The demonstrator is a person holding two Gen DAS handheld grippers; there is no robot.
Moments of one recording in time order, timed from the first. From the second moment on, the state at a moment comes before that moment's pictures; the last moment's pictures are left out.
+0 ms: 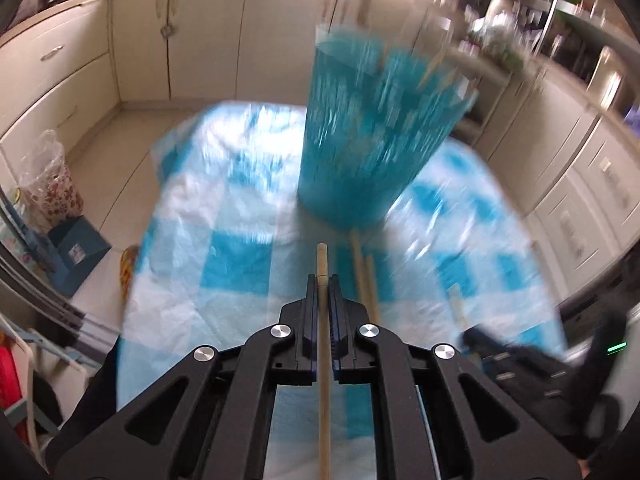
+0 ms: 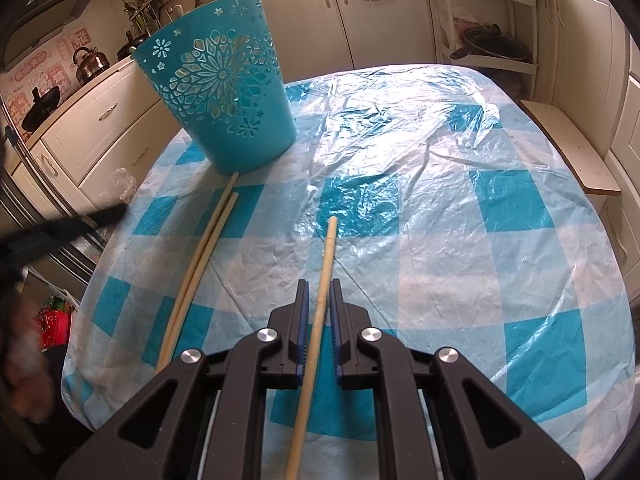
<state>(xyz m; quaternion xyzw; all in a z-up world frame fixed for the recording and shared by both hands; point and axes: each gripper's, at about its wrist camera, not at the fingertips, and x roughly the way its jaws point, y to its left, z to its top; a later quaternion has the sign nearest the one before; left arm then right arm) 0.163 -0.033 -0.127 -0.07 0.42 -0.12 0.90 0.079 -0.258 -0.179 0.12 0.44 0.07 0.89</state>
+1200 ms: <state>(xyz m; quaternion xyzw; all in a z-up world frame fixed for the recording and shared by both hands) 0.293 -0.064 0.041 -0.12 0.08 -0.04 0.99 0.081 -0.258 -0.177 0.14 0.44 0.08 0.88</state>
